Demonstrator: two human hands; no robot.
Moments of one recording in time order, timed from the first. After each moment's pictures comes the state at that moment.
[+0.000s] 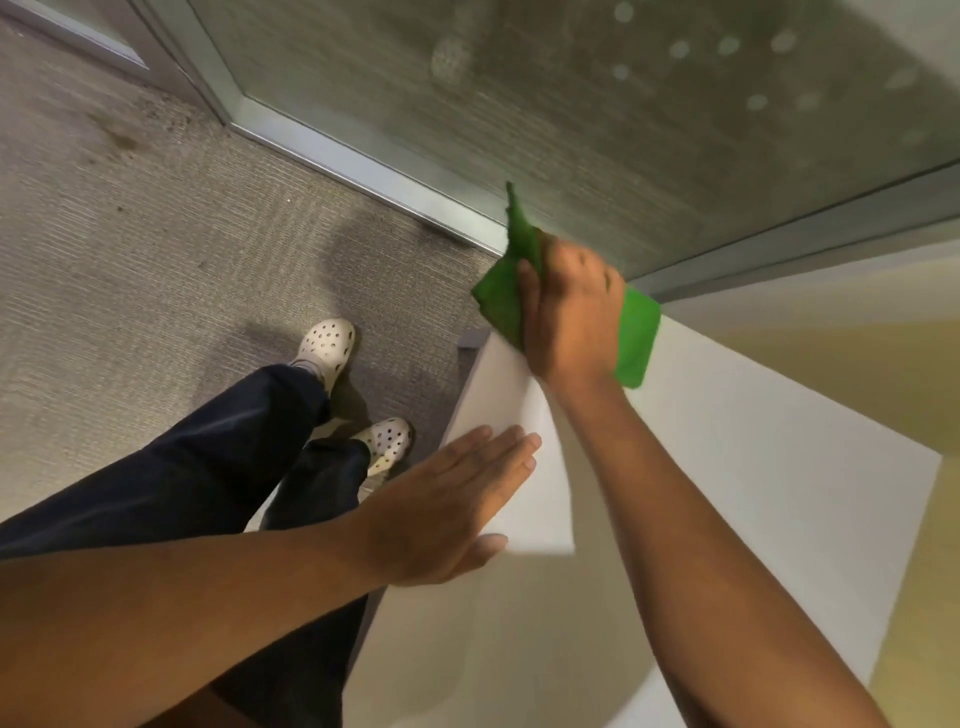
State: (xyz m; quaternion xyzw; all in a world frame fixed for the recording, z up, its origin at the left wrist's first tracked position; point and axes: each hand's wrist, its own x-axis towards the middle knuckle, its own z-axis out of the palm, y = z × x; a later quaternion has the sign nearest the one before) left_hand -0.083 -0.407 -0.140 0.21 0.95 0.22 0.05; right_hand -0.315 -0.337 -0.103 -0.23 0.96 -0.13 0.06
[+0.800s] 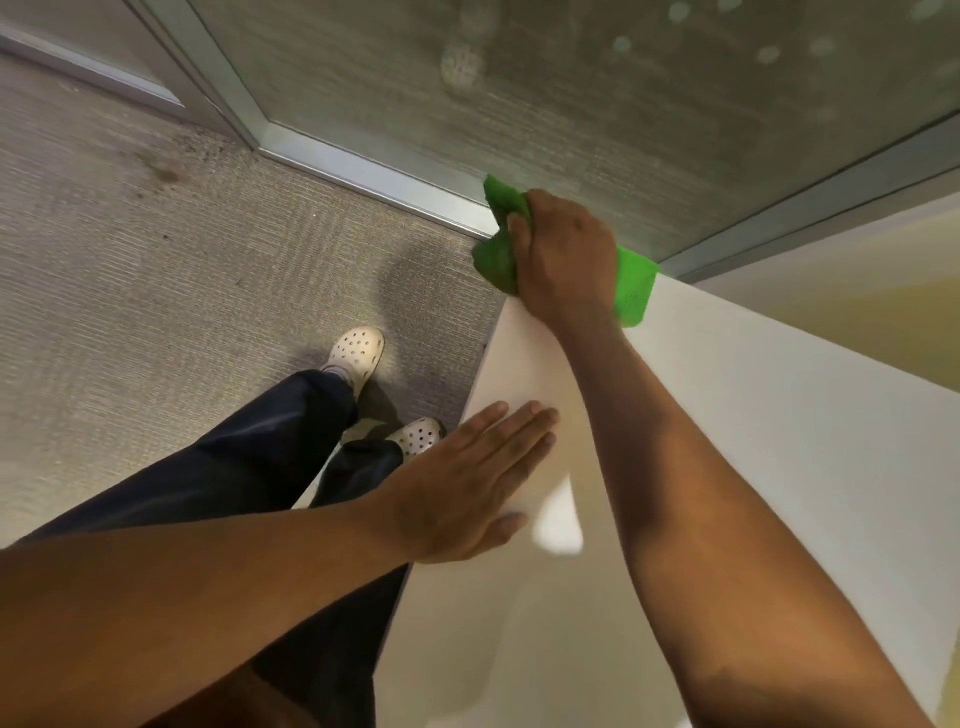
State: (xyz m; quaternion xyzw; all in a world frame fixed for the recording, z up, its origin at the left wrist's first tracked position) left_hand -0.082 -0.412 -0.134 0.24 0.95 0.16 0.08; right_hand -0.327 -0.363 -0.100 -0.24 0.96 -0.09 0.10
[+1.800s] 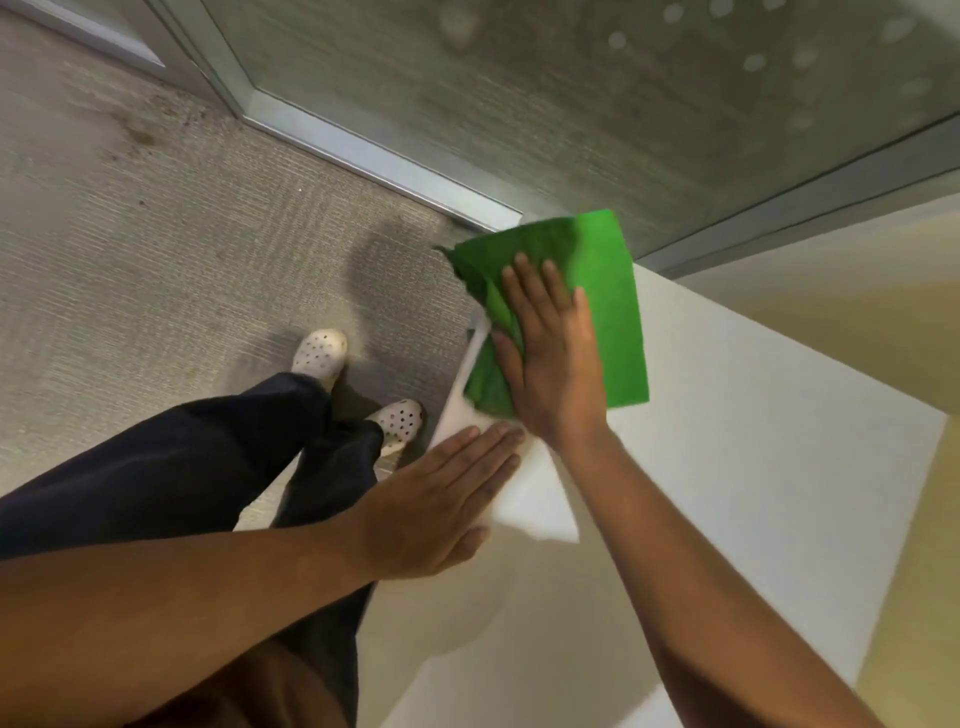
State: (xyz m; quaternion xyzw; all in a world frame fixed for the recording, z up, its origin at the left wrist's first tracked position) left_hand -0.037 -0.399 -0.132 0.22 0.96 0.18 0.08; right_hand -0.240 -0.294 -0.101 -0.33 0.93 -0.11 0.11
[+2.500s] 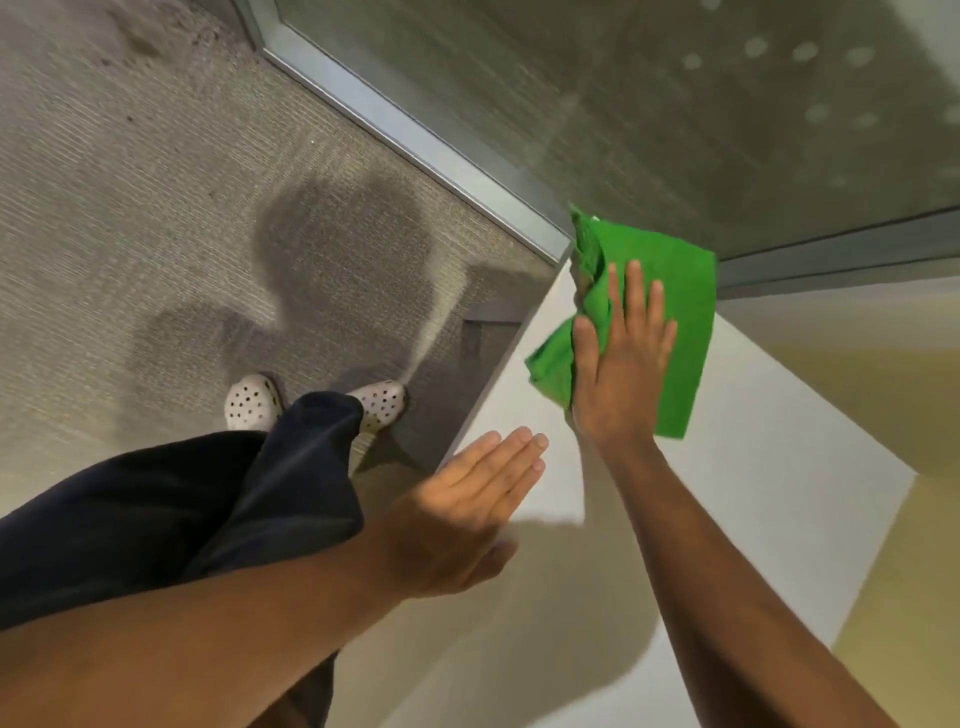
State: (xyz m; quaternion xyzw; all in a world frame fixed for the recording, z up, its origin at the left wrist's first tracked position) left_hand -0.020 -0.375 -0.134 0.11 0.96 0.26 0.00; right_hand -0.241 -0.287 -0.100 -0.20 0.97 -0.11 0.11
